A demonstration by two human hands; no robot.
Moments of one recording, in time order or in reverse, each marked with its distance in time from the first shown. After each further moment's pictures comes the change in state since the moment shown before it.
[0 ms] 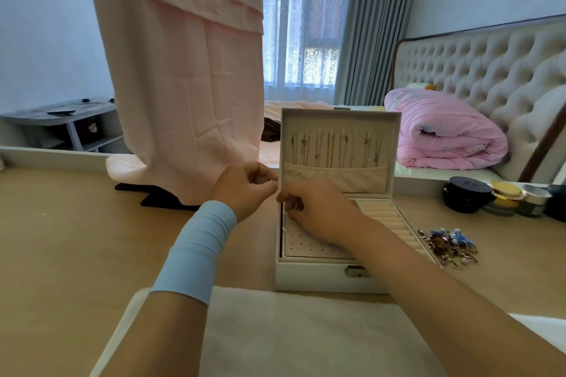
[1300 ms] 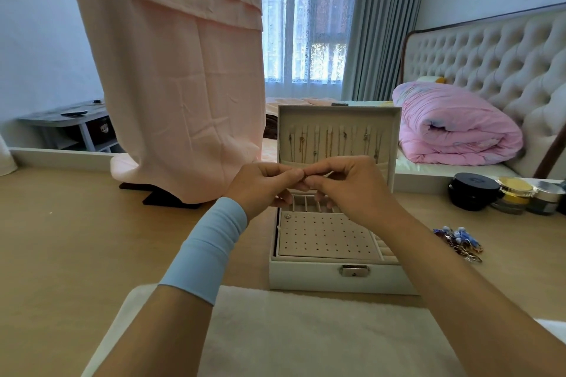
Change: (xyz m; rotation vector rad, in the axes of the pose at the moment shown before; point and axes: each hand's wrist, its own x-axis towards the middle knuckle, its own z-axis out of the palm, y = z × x) left_hand -0.007 0.026 0.022 -0.353 -0.185 -0.101; right_hand -0.022 0.019 -0.035 0.670 0.295 0.116
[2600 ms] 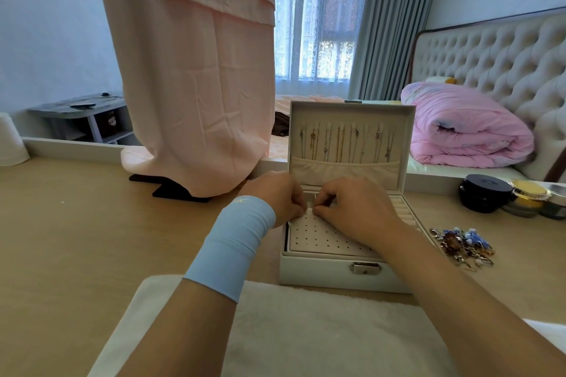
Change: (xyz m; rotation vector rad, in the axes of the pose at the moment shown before) left_hand 0.004 -0.004 0.002 1.013 -0.121 -0.010; right_hand -0.003 0.026 0.018 -0.836 -0.089 -0.050
